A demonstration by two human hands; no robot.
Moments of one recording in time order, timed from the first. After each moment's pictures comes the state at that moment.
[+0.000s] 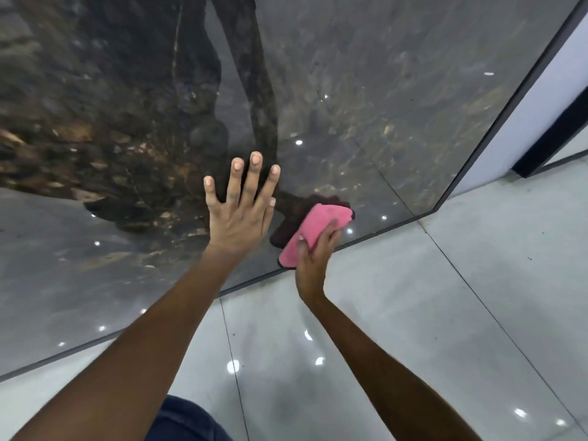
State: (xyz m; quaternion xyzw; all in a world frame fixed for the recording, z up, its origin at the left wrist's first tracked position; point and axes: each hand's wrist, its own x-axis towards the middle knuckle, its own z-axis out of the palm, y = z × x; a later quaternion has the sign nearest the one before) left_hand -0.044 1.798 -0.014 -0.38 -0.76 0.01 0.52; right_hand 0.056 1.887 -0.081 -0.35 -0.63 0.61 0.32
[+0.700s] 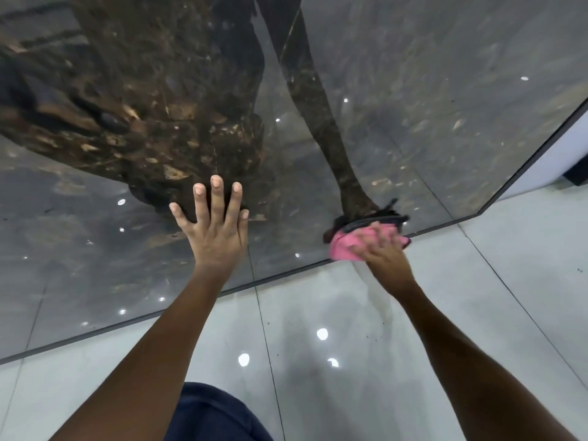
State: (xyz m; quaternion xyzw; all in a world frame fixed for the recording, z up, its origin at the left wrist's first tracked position) left_hand -0.059 1.681 -0.030 -0.28 -0.80 -0.05 0.52; right_hand 0.073 1.980 -0.183 0.06 -0.95 0.02 0.30
